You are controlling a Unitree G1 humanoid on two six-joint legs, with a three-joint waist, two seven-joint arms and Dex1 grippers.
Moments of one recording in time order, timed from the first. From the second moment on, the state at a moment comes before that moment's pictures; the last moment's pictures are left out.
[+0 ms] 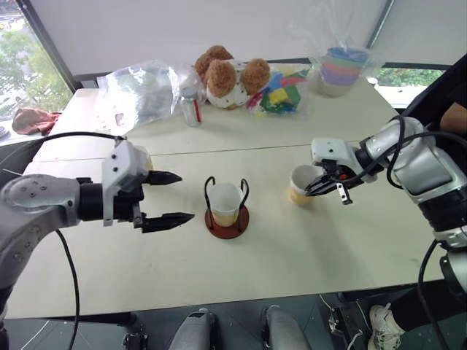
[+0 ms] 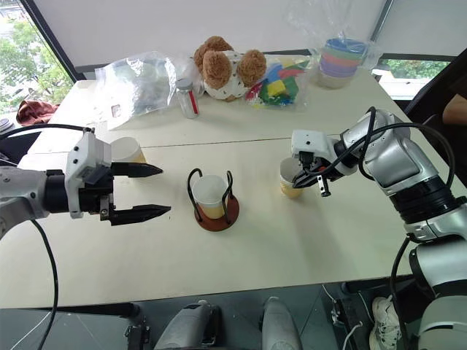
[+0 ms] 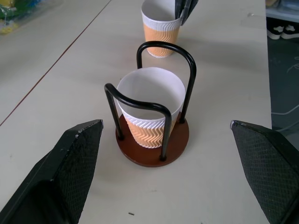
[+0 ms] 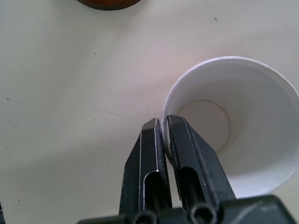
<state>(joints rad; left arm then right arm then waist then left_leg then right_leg) -0.28 1.05 0.23 -0.55 -0.84 0.82 -0.92 -0.94 -0.95 0.43 0.18 -0.01 0.40 1.54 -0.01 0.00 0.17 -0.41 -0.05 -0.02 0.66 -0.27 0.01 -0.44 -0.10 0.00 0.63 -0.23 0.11</state>
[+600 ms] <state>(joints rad) -0.16 1.05 0.30 -0.46 -0.77 0.77 -0.95 -1.41 -0.77 0.42 0.31 0.20 0.34 1.61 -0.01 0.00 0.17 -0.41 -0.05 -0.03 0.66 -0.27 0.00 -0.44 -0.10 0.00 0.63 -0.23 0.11</state>
